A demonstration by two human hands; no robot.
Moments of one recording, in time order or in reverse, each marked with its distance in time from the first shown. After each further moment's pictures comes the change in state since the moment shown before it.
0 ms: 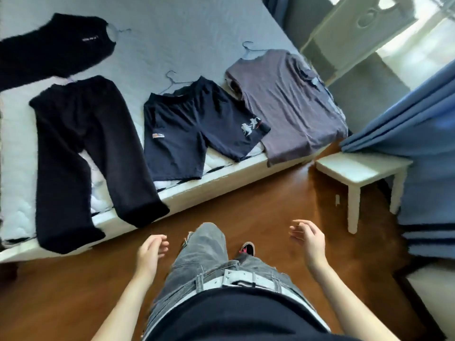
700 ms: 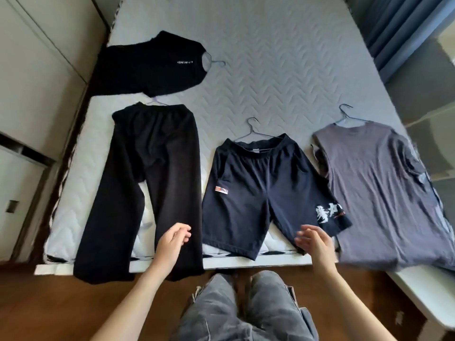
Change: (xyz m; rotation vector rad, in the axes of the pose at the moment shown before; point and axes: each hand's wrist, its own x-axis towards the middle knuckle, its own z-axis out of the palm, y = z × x) left_hand 0.248 0.187 -0.088 -0.022 0.048 0.075; right_hand 0.178 -0.197 0.336 -0.064 -0.252 0.027
